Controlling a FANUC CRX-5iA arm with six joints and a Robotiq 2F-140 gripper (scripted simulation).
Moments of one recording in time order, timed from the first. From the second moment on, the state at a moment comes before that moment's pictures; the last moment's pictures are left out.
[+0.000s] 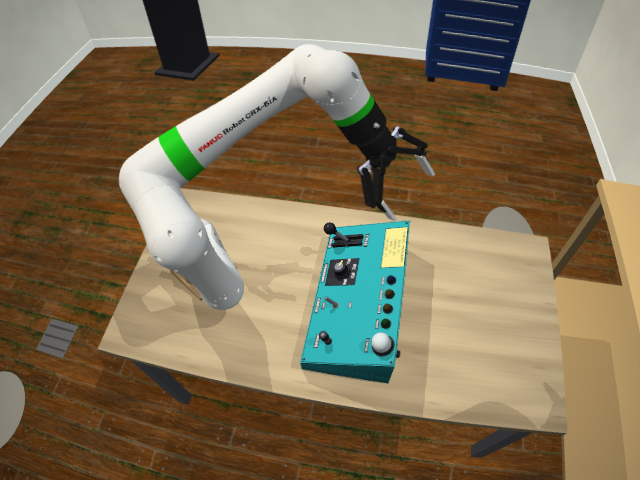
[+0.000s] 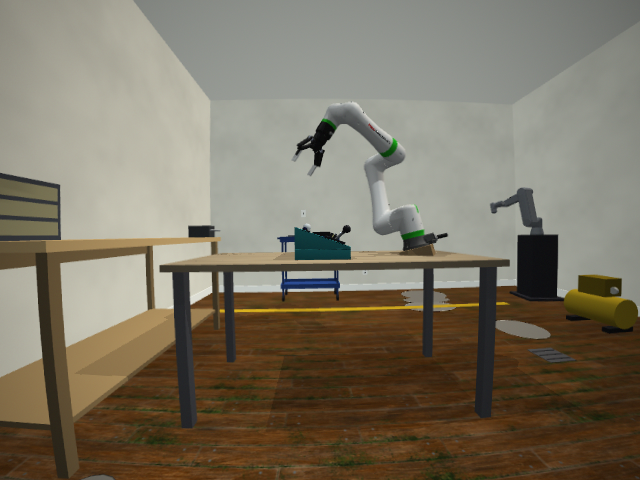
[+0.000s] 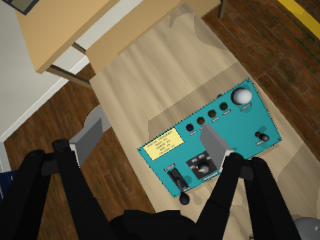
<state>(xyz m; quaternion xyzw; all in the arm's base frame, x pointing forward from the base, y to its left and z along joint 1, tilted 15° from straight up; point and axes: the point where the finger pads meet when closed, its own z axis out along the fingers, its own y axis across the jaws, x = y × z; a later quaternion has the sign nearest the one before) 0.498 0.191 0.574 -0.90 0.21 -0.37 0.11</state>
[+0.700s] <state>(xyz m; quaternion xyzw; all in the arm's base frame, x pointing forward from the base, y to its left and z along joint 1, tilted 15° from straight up) 0.473 0.203 0.552 -0.90 0.16 -0.40 0.10</state>
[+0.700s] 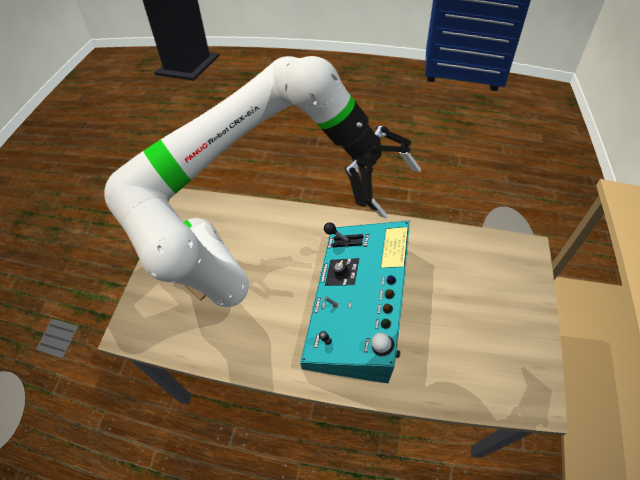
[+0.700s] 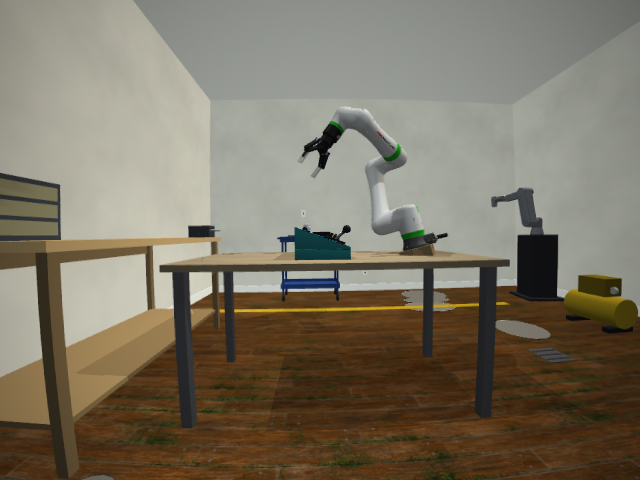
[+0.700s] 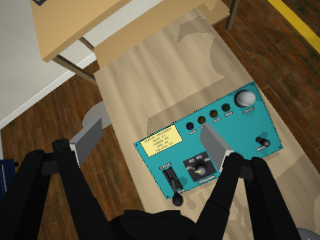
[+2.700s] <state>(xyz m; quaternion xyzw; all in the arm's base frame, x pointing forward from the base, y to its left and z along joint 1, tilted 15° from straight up) 0.357 0.204 0.406 -0.88 0.00 -0.46 0.08</state>
